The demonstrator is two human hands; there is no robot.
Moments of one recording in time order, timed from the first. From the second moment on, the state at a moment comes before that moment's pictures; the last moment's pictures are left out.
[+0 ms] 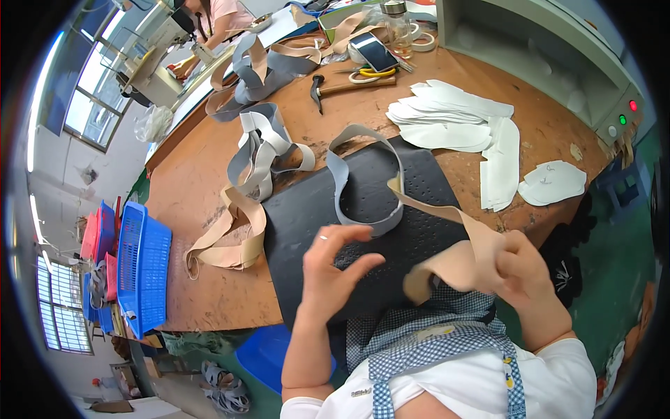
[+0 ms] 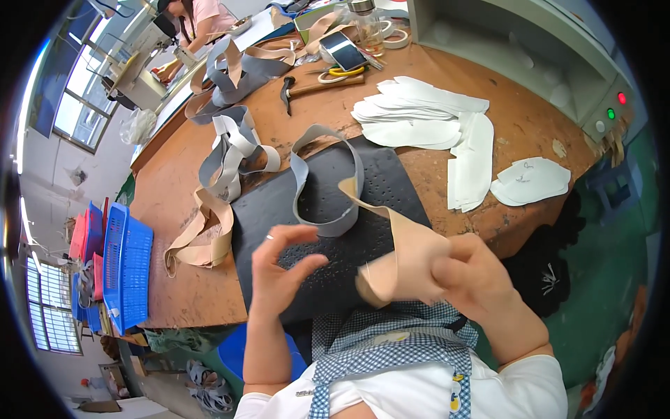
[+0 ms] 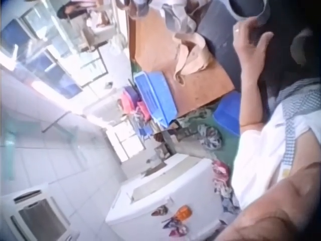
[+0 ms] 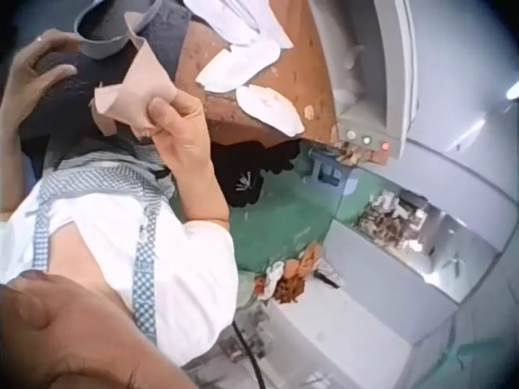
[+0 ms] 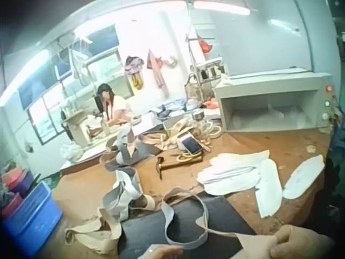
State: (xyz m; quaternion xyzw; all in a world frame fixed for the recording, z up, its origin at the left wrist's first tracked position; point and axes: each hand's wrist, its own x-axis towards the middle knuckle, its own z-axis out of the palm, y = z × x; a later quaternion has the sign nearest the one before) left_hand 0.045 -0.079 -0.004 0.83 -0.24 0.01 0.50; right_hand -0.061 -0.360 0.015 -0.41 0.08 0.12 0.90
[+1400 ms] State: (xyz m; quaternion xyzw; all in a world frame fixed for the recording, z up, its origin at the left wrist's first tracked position) left_hand 0.009 -0.085 0.001 0.75 -0.13 -0.03 0.64; right_hand 0.020 -0.281 -0.082 -0.32 -0.01 0.22 0.92
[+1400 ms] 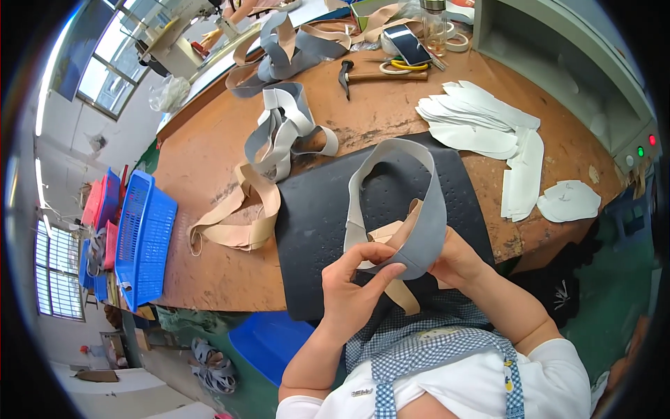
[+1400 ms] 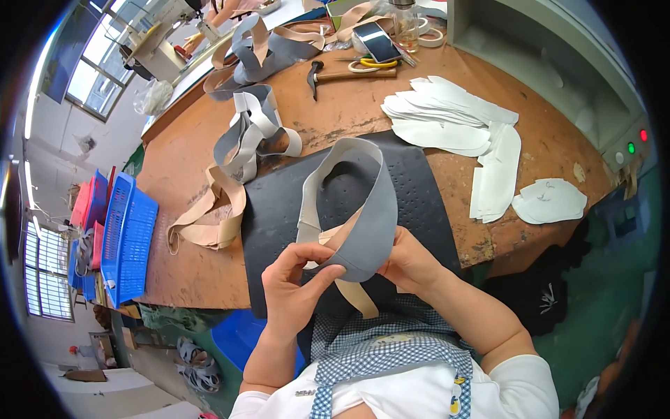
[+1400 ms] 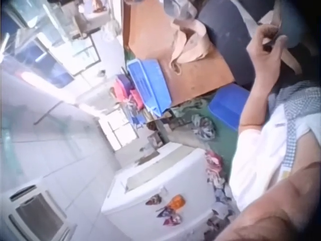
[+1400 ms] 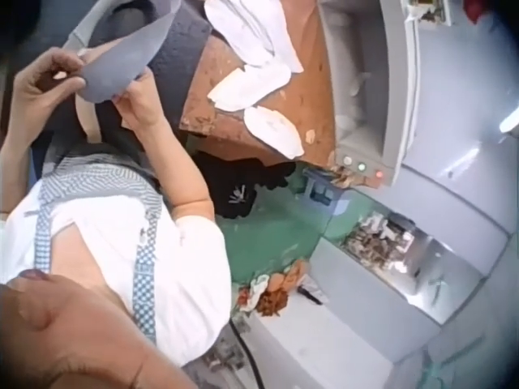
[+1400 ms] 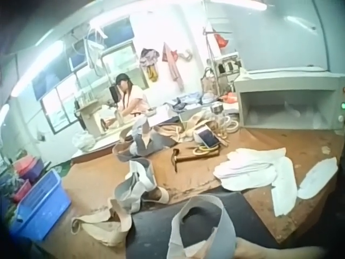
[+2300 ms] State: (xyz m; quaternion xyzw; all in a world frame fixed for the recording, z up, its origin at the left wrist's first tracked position) left_hand 0.014 -0.085 -0.003 0.73 -0.08 -0.06 0.67; right_hand 0.014 -0.287 -0.070 -0.32 -0.01 0.20 0.92
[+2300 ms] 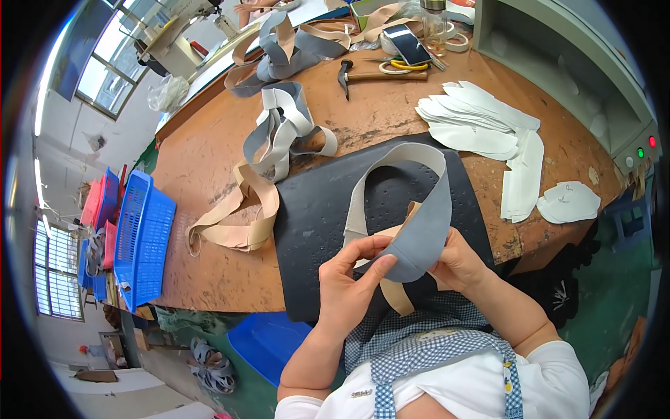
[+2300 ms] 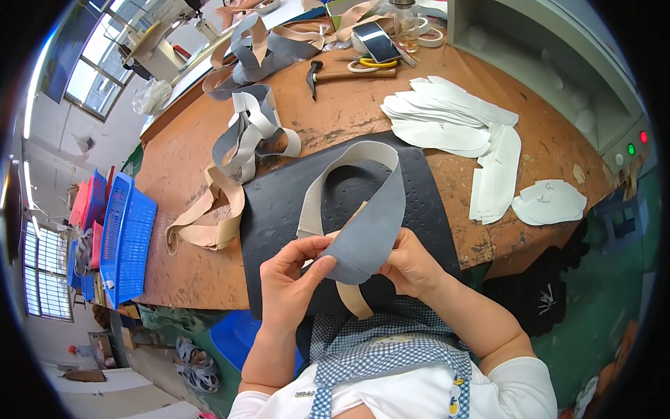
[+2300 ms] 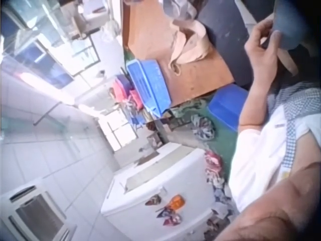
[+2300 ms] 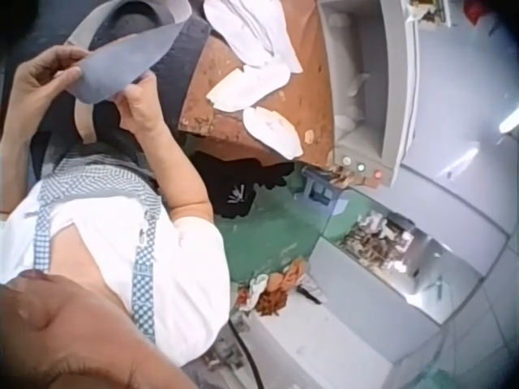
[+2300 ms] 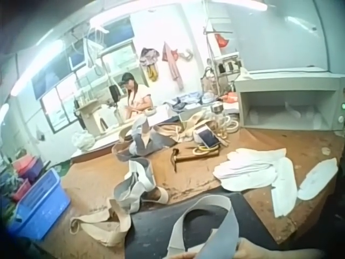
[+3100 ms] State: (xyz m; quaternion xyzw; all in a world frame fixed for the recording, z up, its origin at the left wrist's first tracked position) left_hand 0.017 -0.080 -0.019 0.78 -0.08 -0.06 0.62; right_hand 0.010 -0.283 -0.061 -0.46 0.01 0.05 0.89
